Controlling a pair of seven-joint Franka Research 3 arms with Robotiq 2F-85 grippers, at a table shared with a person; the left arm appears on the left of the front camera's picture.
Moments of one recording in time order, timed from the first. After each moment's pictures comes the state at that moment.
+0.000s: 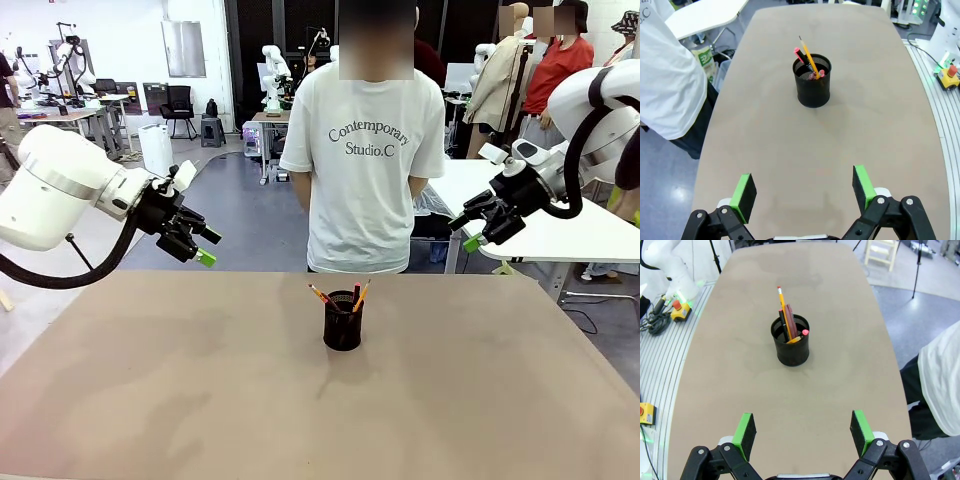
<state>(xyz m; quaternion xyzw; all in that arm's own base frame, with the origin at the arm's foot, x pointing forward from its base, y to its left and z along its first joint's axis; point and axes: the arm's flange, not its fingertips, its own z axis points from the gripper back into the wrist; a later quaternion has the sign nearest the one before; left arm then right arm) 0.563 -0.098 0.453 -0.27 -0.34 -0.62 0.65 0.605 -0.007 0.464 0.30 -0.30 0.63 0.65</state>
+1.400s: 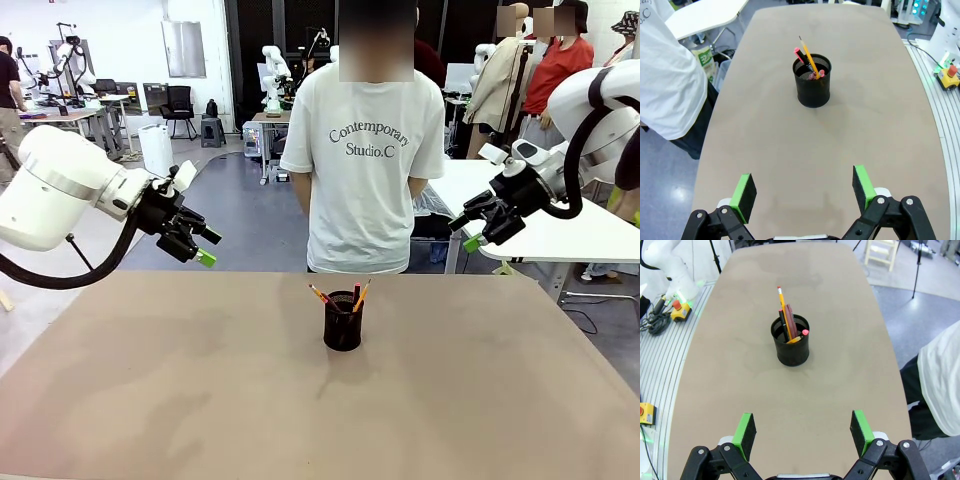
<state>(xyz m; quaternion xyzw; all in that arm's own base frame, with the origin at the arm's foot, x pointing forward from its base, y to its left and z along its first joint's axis) 0.563 -0.098 0.453 -0.27 -0.34 -0.62 0.65 0.605 -0.007 0.464 0.30 -0.30 0.63 0.65</state>
